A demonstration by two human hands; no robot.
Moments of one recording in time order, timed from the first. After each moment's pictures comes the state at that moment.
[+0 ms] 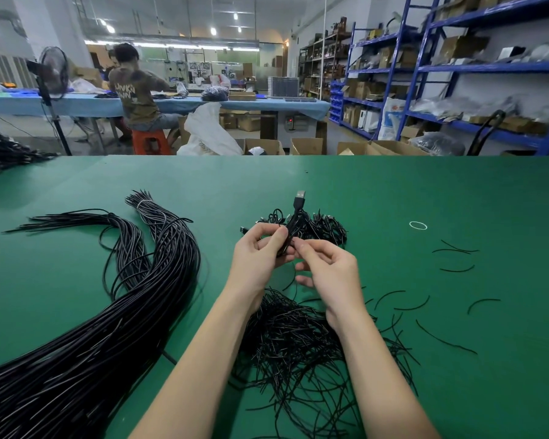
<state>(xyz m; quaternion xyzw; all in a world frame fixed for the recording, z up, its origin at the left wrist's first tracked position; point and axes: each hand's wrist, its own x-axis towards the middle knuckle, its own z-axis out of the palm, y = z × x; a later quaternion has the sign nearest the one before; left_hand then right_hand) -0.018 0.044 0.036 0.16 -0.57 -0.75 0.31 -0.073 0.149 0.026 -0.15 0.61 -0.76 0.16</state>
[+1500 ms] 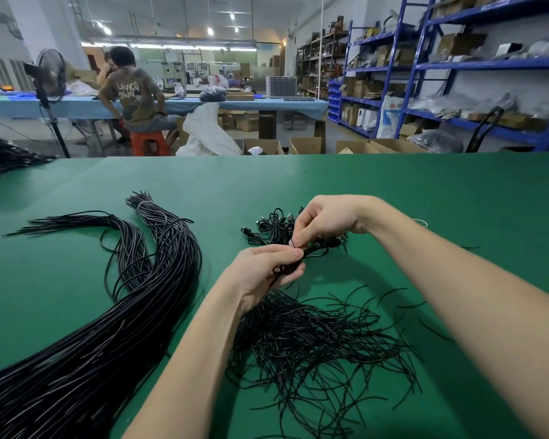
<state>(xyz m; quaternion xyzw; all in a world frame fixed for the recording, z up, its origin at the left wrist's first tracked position) -0.009 0.035 0.039 0.21 -0.50 -0.83 0.12 -0.158 0.127 0.118 -0.47 0.81 -0.19 0.29</state>
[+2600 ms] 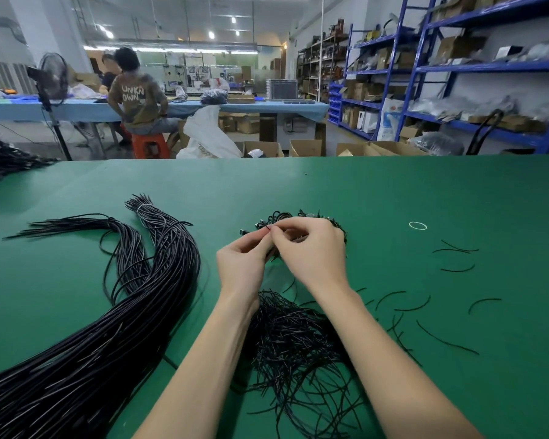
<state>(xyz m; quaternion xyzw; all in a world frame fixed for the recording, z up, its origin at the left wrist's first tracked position) -0.015 0.043 0.035 0.22 -0.47 -0.76 0.40 -0.074 0.127 0.060 -0.31 0.79 -0.53 -0.08</state>
